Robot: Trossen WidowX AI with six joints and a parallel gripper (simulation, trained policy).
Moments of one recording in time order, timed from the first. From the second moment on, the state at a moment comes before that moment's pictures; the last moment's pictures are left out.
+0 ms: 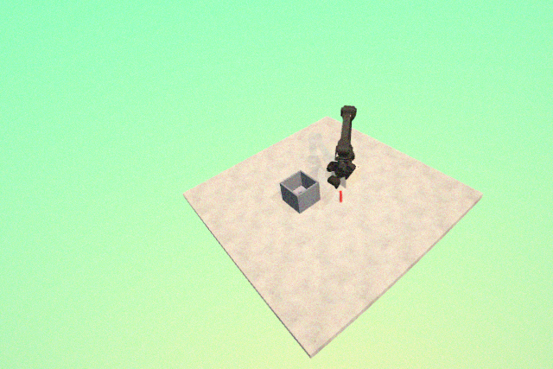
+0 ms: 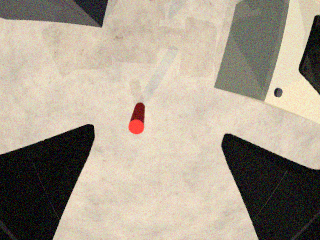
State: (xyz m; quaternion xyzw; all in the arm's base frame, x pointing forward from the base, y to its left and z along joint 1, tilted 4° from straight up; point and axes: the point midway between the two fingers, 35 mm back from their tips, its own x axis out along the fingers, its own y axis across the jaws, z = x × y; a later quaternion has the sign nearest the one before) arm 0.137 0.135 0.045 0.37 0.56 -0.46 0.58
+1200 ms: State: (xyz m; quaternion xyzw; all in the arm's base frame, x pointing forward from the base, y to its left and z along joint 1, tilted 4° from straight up) arm 0.137 0.139 -0.052 0.34 0.56 -0.44 0.61
